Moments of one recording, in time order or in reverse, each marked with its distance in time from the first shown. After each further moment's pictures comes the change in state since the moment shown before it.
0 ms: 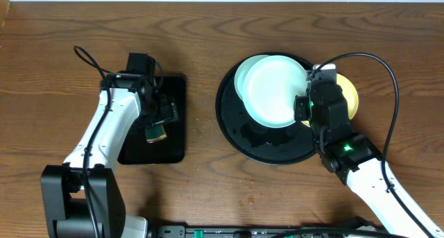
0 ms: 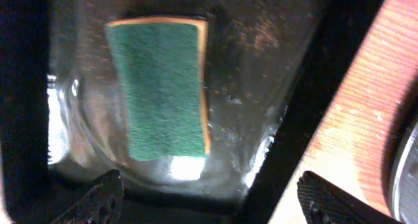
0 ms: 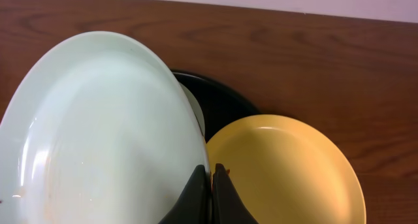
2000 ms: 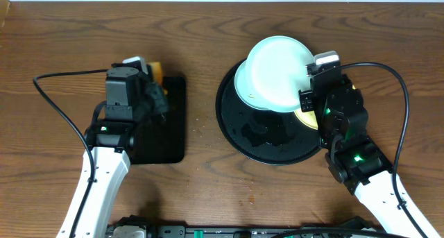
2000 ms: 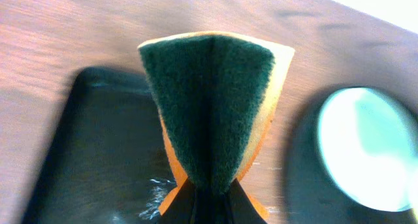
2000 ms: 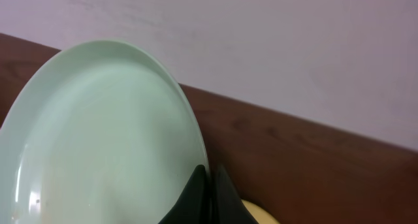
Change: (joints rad) left arm -0.027 -0.436 -0.270 0.595 0.064 -0.023; right arm 0.000 -0.100 0.000 0.201 -0.003 -0.282
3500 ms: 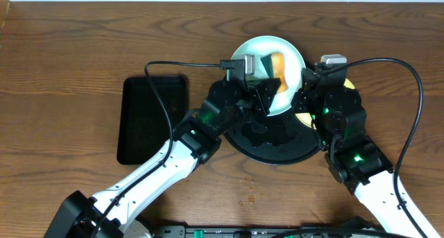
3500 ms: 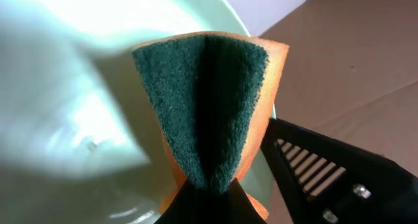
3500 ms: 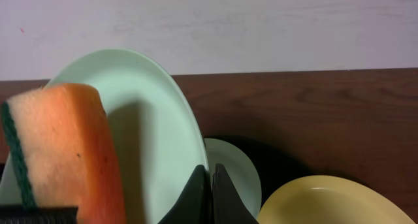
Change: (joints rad) left arm -0.609 0.248 -0.003 0.745 0.066 -0.437; right arm 0.000 0.000 0.000 -0.033 -0.139 0.370
